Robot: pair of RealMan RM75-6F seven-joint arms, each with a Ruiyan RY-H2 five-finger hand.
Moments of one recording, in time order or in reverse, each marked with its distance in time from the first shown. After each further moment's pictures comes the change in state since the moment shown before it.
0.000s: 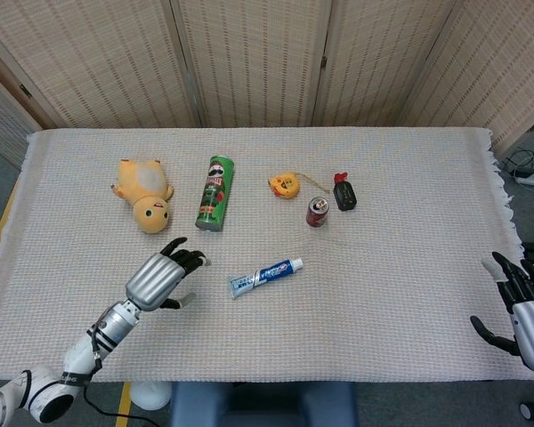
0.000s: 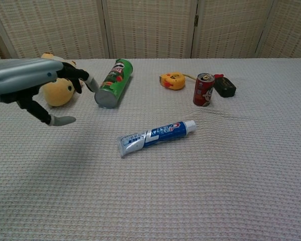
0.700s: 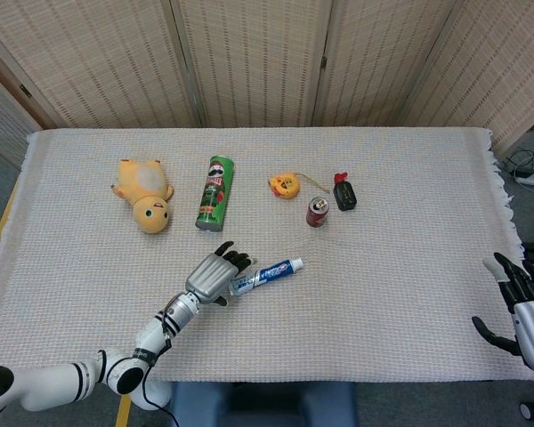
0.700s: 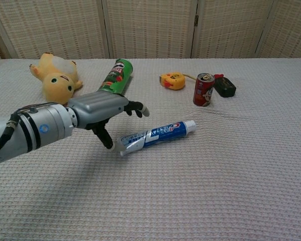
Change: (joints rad) left arm -0.189 -0.350 -0.043 0.268 -0.260 -0.156 0.197; right arm -0.003 0.003 0.001 -0.005 0.014 -0.011 0.001
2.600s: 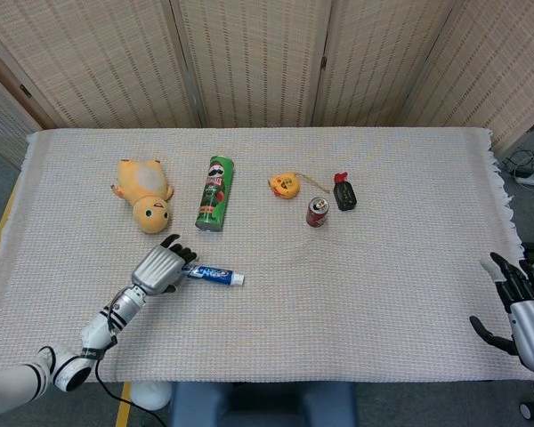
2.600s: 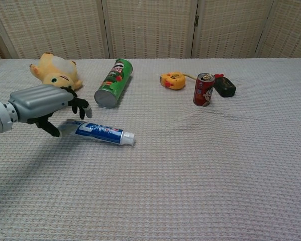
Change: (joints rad) left arm 0.069 0.150 0.195 0.181 0.181 0.176 -0.251; right arm 0.000 0.002 0.004 -0.022 -0.005 -0.006 -0.020
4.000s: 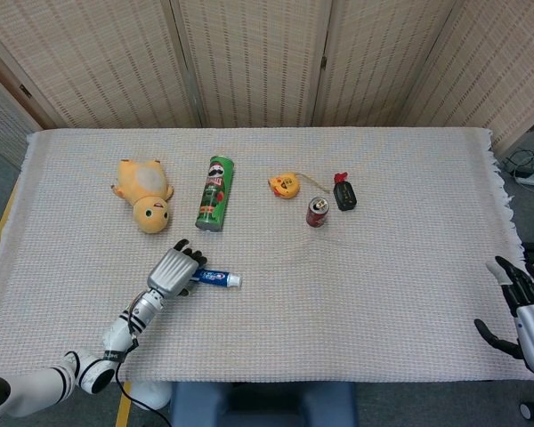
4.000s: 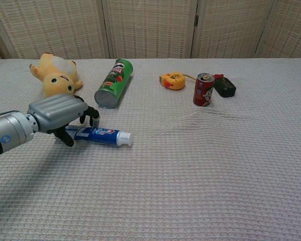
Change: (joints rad) left arm 0.010 -0.145 -0.045 0.090 -0.046 -0.011 0.132; right arm -0.016 0.000 -0.005 0.014 -0.003 0.017 0.018
